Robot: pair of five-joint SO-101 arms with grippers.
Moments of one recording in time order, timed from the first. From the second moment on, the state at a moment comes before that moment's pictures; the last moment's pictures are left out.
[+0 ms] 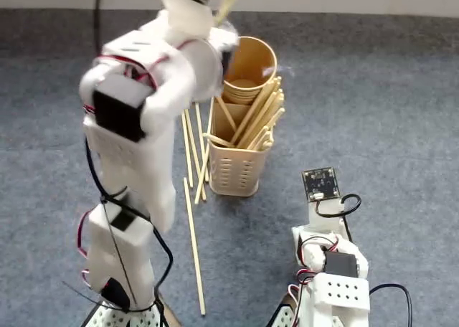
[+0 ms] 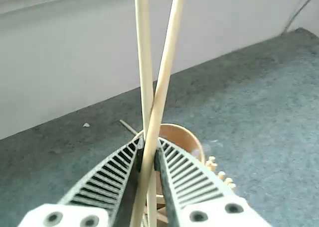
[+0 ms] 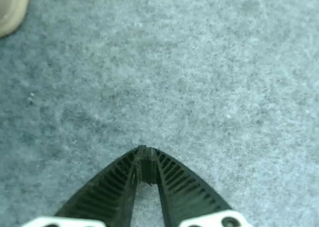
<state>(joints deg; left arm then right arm) 21.9 21.8 -91.1 102.0 5.7 1.9 -77.5 94.4 49.3 16.7</state>
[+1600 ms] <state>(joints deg) 31.1 -32.0 27.0 29.8 2.0 1.9 -77.5 94.5 49.3 16.7</state>
